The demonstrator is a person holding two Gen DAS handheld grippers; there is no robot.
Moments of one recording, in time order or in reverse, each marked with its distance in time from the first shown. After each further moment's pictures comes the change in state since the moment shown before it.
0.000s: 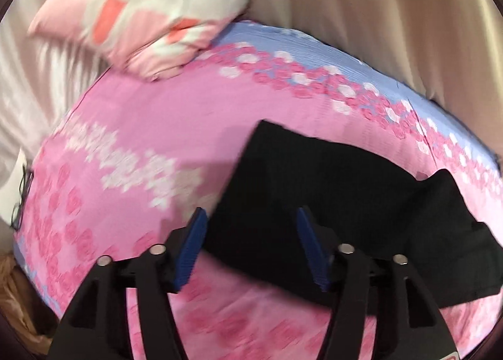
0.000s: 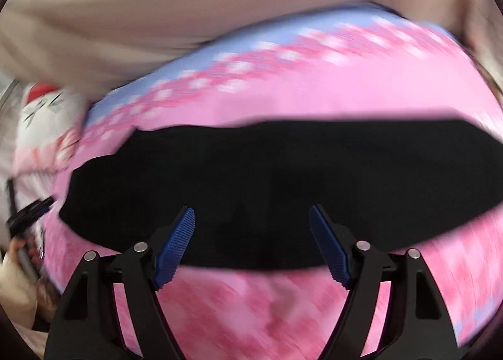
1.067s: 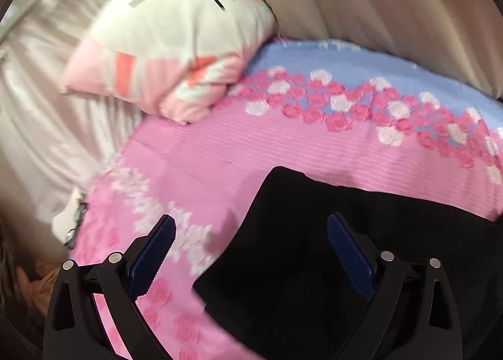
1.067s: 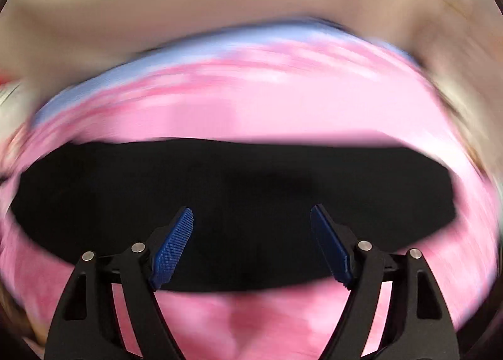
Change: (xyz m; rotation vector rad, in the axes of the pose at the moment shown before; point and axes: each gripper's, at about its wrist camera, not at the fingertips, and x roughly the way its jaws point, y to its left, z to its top) left arm 0.021 -0.065 0.033 0.021 -0.096 0.428; right arm -0.022 -0.134 -0.014 0.120 -0.039 -0.359
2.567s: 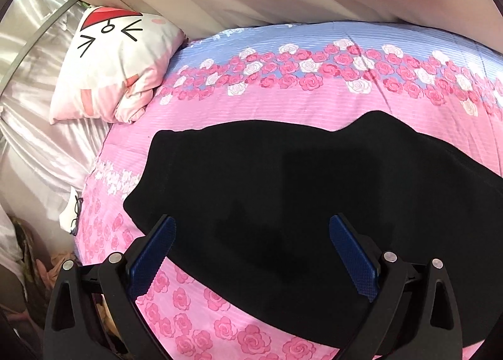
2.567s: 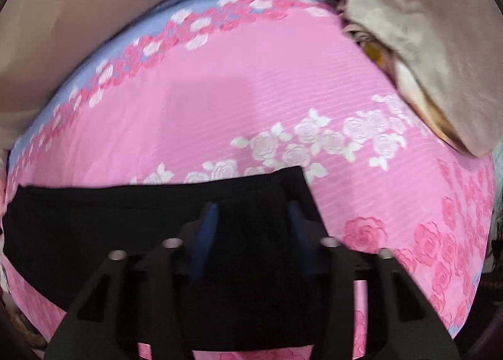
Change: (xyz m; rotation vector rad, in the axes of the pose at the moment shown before) left arm -0.109 -0.158 -0.065 0.224 0.081 -0.049; right arm 0.082 -0.197 0.058 0.052 0.128 0.045
